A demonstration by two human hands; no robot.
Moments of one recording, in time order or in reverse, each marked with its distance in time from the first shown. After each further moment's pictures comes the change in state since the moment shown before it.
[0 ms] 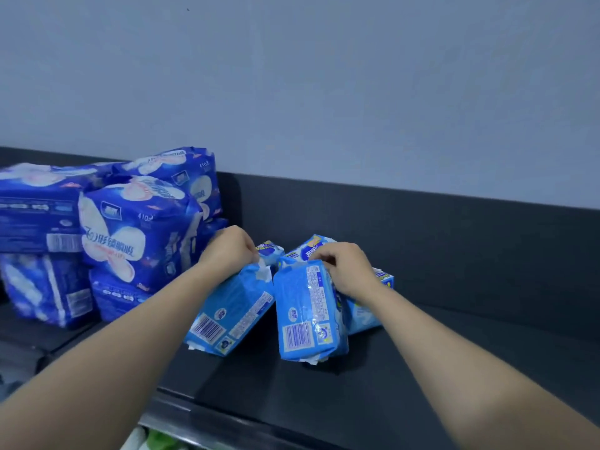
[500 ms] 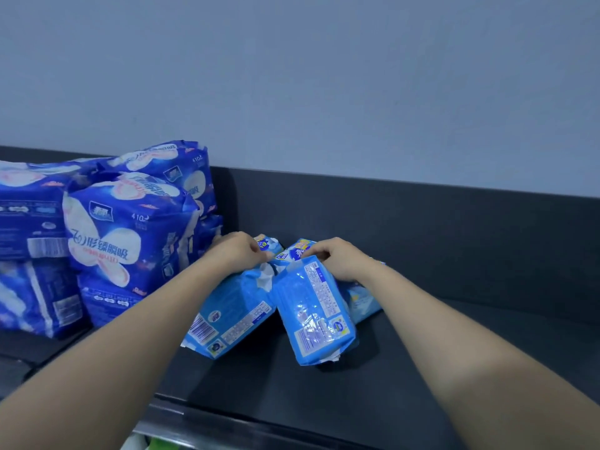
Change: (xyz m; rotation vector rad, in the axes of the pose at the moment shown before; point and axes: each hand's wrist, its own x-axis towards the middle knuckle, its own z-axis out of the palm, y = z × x) left_hand 0.032 -0.015 0.015 0.156 -0.201 0.039; right_hand 0.023 -0.003 0.006 0.056 -0.248 0.196
